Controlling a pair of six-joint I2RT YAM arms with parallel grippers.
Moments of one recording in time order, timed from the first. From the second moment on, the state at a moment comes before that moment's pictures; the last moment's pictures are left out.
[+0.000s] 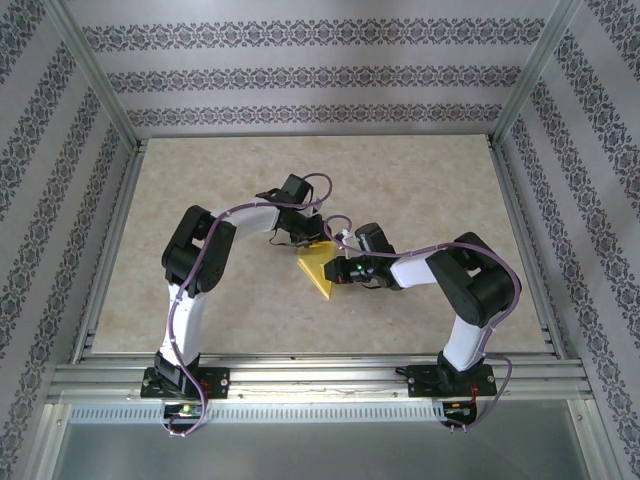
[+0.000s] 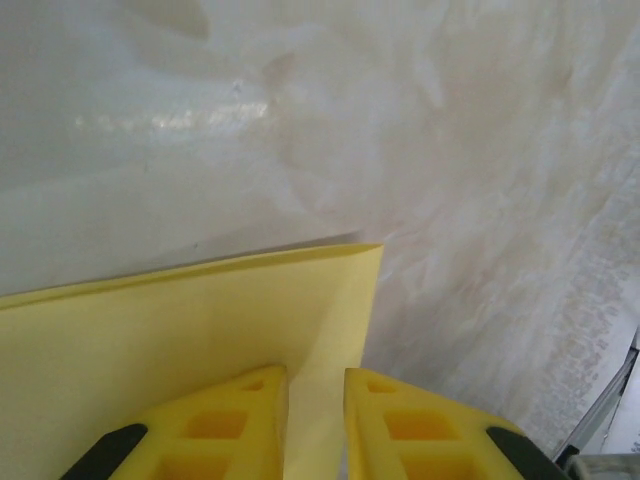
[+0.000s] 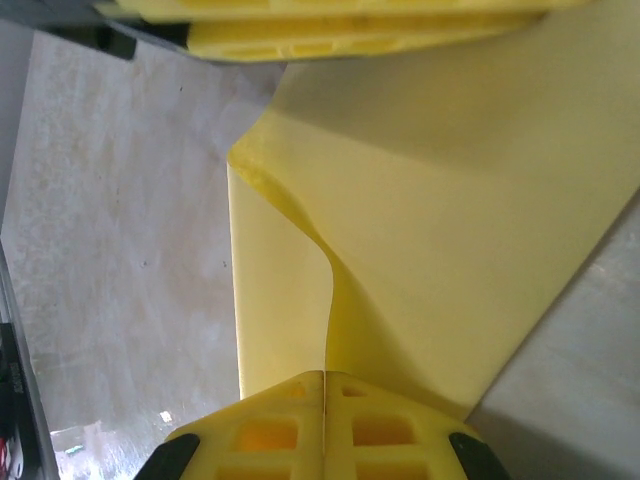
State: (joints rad) left arm -0.49 2.13 1.46 -0.42 0.55 -0.65; right arm 0.55 1.79 0.66 0.32 -0.60 0.55
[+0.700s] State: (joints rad) left arm -0.45 1.70 0.87 -0.10 0.49 -0.92; right arm 0.55 1.79 0.68 0.27 -0.60 0.54
